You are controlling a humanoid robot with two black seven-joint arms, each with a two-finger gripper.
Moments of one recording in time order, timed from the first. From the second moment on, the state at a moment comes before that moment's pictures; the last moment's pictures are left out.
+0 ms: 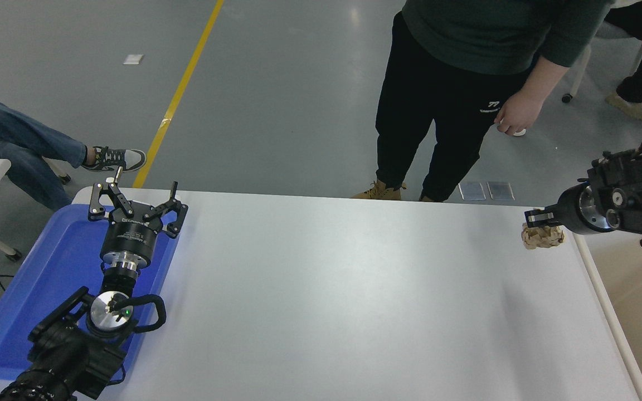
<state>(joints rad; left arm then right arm) -0.50 0.13 -1.12 -0.54 -0.09 -0.62 -0.35 1.76 -0.58 -1.12 1.17 -0.72 0.25 0.01</state>
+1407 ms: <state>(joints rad) -0.50 0.14 -1.12 -0.54 -0.09 -0.62 -0.36 2.07 -0.97 -1.27 1.18 -0.99 0.45 0.02</state>
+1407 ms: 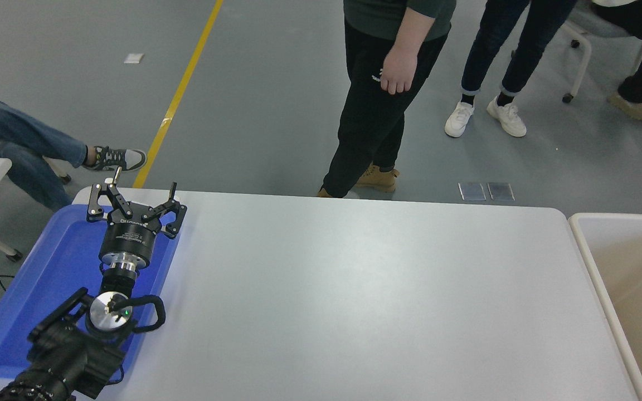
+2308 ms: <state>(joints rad) -0.50 0.13 -1.12 -0.54 -0.09 -0.62 -0.36 0.87 -0.85 -0.39 0.46 -0.94 0.08 0.10</state>
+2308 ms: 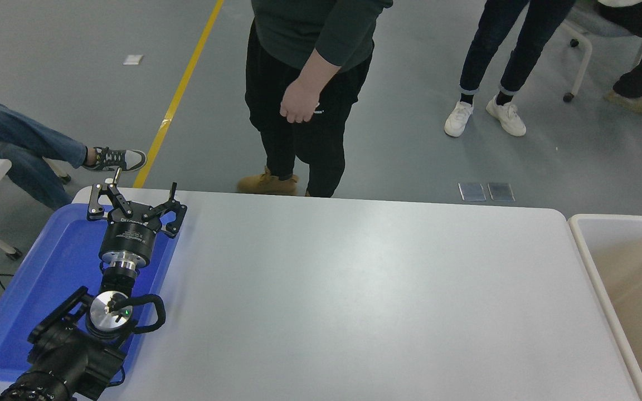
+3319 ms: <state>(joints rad) -0.51 0.13 -1.12 -0.54 -0.09 -0.62 -0.36 0.61 -0.59 -0.30 0.24 -0.76 -0.10 0.09</state>
